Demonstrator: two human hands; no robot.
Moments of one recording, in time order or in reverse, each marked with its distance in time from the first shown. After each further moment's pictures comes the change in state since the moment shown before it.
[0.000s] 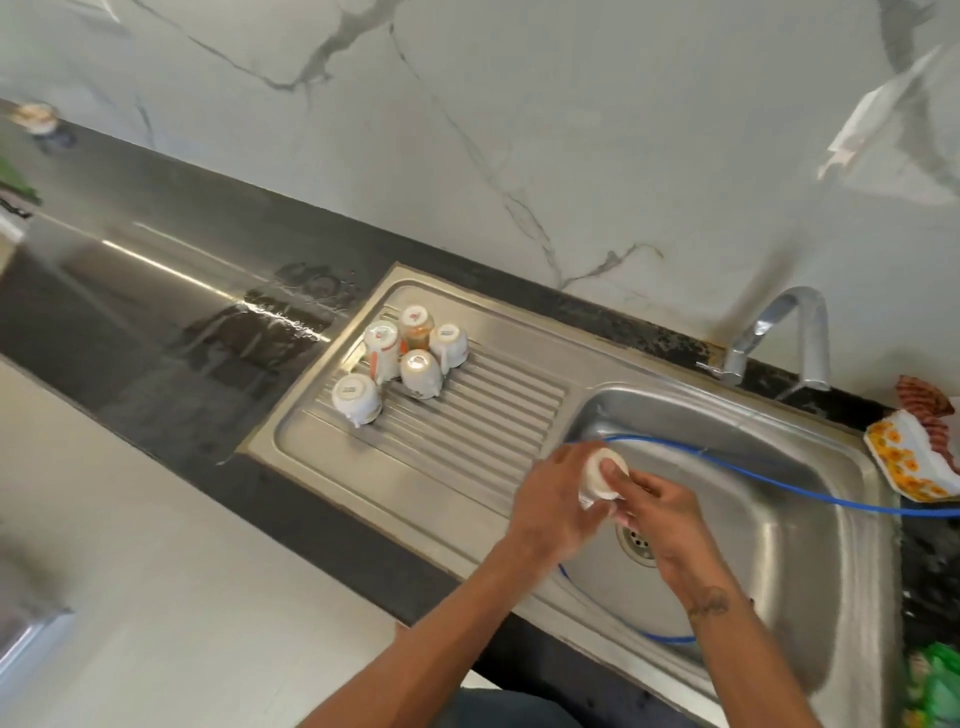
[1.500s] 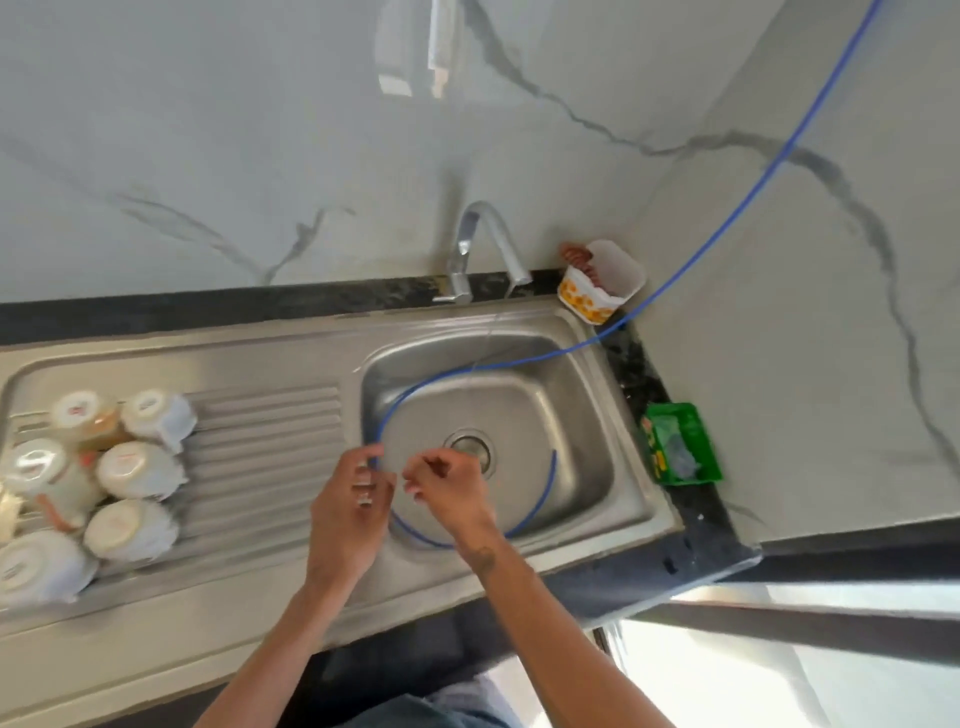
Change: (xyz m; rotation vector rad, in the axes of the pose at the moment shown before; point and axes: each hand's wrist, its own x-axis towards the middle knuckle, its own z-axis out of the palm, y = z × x) left_hand 0.015 -0.045 -0.023 -0.365 -0.252 -0.116; right_hand -0.010 0.039 0.061 0.012 0.420 -0.013
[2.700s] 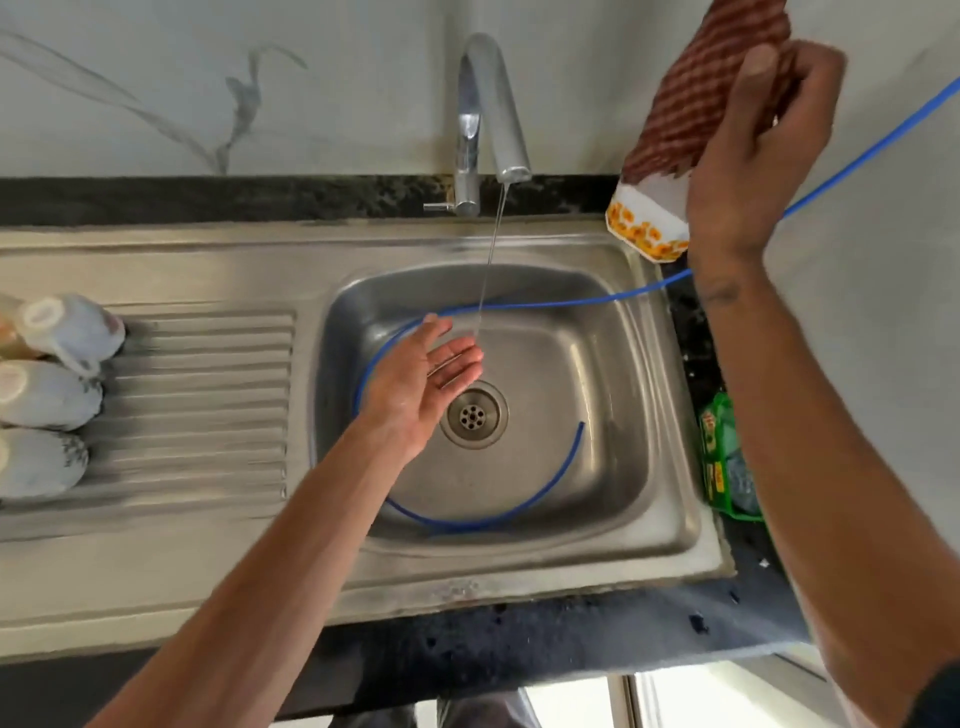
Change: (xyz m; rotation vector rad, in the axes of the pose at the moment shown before) left_hand 0.105 0.060 0.145 -0.878 0.008 -0.652; right_hand 0.197 -0.153 -0.243 -0.046 0.802 -1.059
